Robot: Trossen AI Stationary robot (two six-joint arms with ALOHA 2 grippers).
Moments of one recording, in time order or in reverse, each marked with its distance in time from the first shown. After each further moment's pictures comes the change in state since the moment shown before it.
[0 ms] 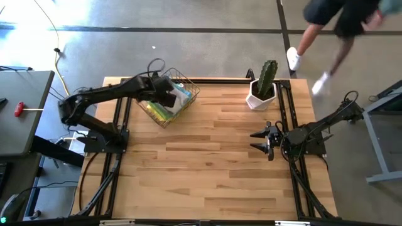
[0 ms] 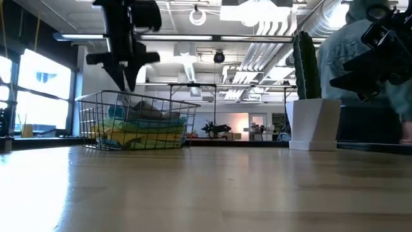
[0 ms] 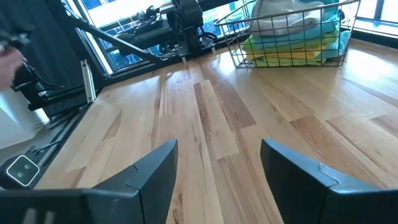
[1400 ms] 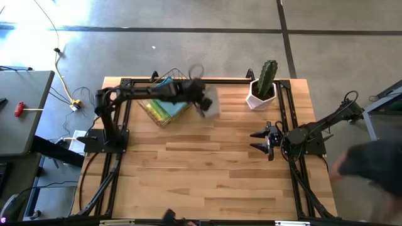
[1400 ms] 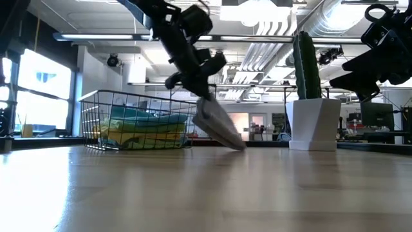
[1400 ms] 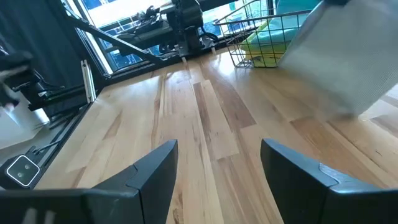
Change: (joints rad) left arm -0.133 0.407 0.195 0.691 0.109 0.389; right arm 0.000 0.000 0.000 0.000 0.000 0.000
